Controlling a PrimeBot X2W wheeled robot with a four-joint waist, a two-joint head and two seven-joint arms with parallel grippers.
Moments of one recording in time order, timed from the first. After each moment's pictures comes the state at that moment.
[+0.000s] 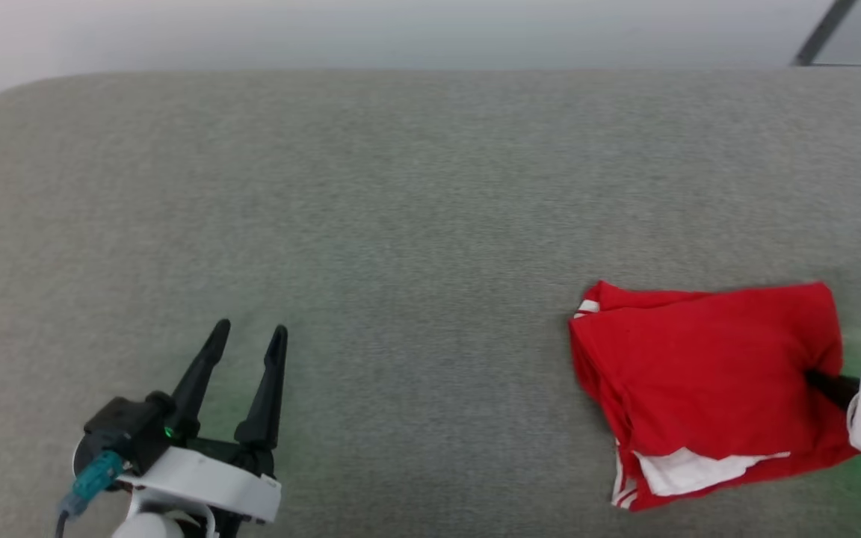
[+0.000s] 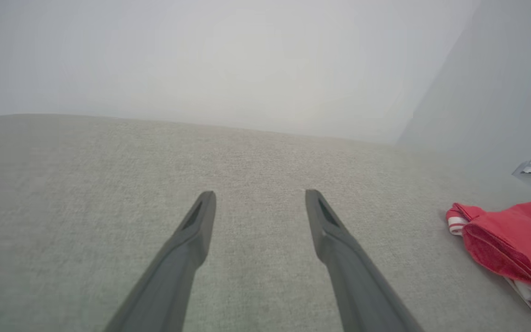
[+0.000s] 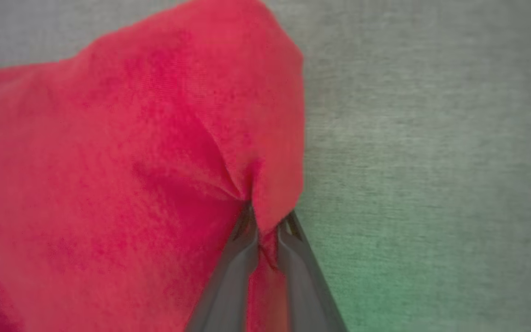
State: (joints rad) left arm -0.12 0.27 -0.16 0.12 -0.45 -0.13 -0.26; right arm -0.34 -0.45 0.00 0.32 0.64 0.13 0.79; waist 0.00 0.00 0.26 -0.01
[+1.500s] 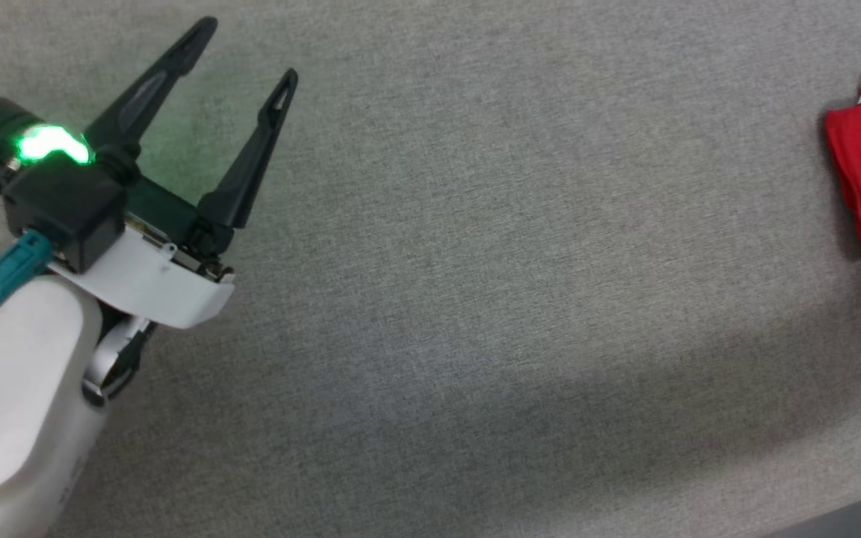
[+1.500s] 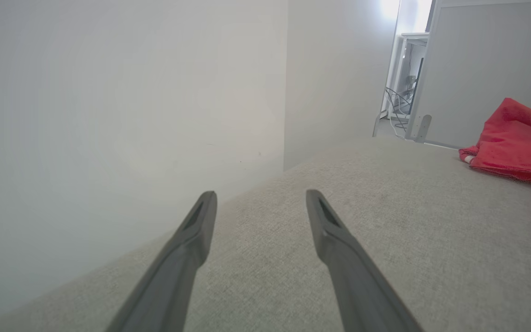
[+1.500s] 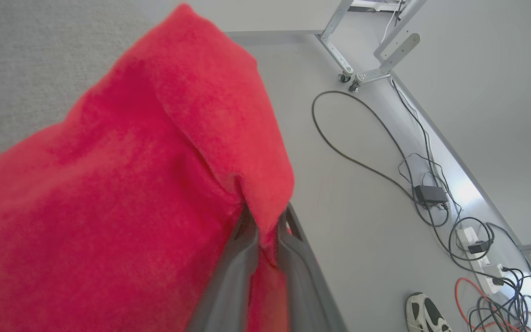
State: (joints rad) left arm -0.70 0.61 -0.43 -0.01 -0.41 -0.13 -0.22; right arm -0.93 -0.51 -0.32 1.07 0.09 0.13 0.01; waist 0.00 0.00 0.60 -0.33
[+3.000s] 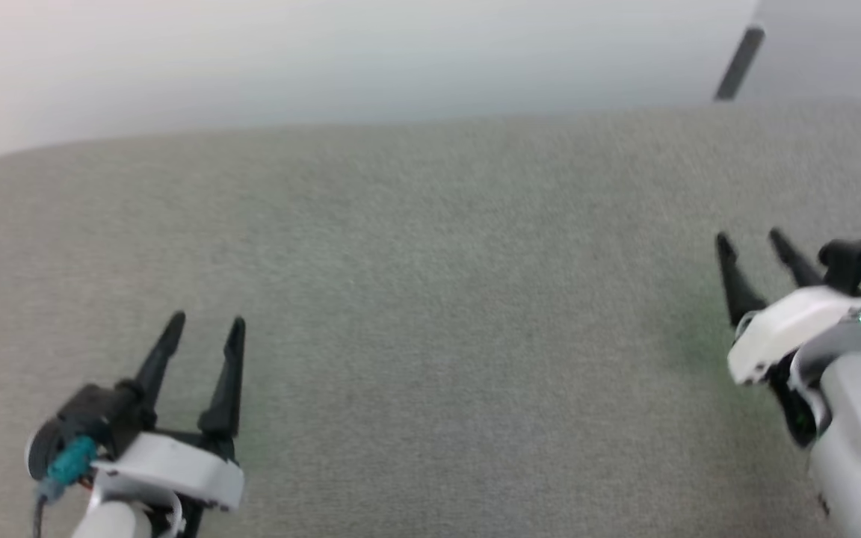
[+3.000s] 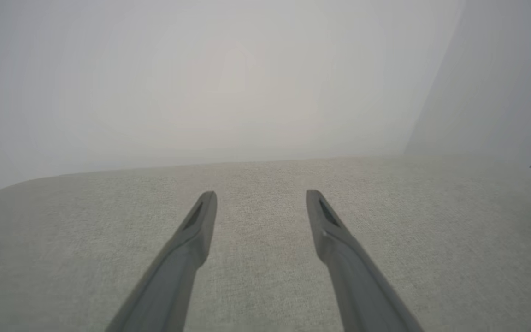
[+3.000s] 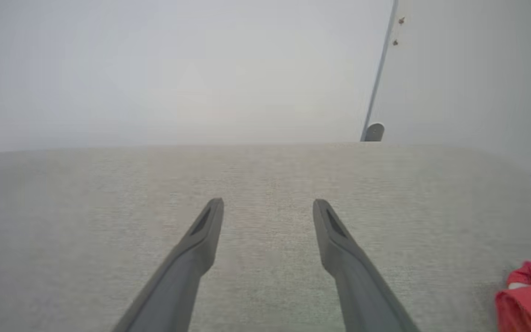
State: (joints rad) left arm -0.17 0.33 -0.13 0.19 -0.40 -0.10 -0.26; right arm -0.69 -0.27 0.26 0.90 0.44 0.13 -0.26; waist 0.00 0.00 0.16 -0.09
